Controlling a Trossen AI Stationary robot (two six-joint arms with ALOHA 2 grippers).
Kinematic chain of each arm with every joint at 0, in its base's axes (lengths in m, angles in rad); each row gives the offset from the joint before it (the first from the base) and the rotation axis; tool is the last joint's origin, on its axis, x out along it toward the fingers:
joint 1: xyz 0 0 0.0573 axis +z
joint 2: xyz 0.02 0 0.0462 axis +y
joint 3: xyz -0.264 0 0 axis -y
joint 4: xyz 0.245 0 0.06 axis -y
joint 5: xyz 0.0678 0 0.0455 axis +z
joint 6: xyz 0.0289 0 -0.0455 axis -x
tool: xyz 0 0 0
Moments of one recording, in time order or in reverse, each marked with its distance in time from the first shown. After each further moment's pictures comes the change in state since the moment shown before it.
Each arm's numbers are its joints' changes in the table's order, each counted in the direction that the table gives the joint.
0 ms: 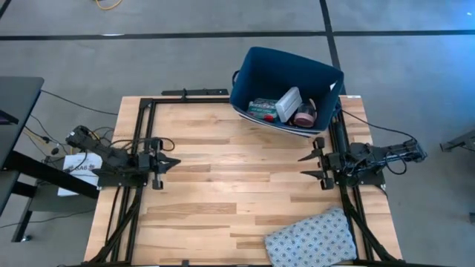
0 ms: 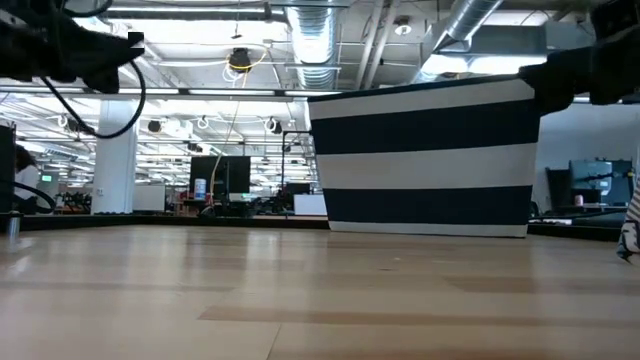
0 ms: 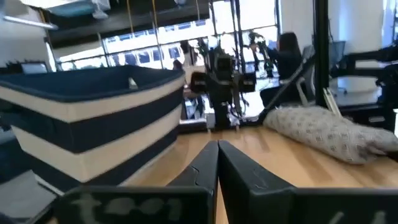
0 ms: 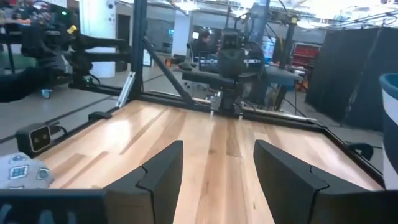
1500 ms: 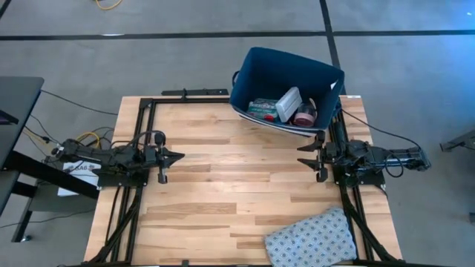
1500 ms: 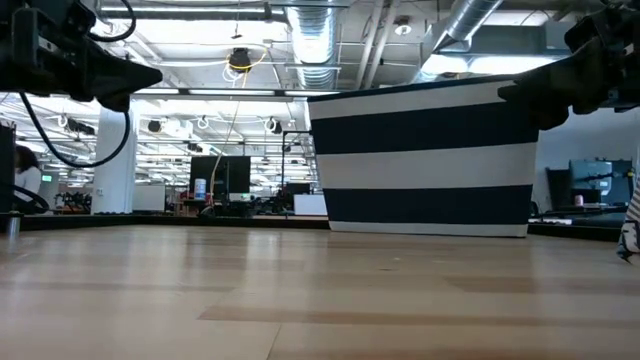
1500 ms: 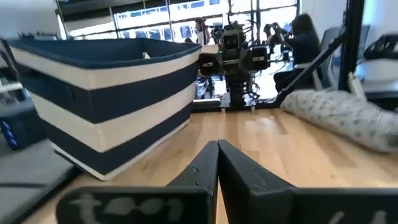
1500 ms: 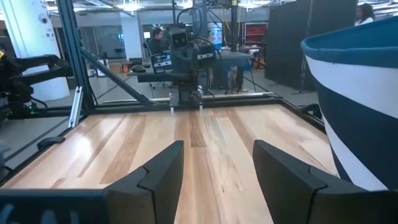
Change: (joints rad) left arm 0.282 0.003 -0.005 -0.101 -0.208 0.084; right arm -0.153 0.003 0.001 -0.017 -0.068 -0.187
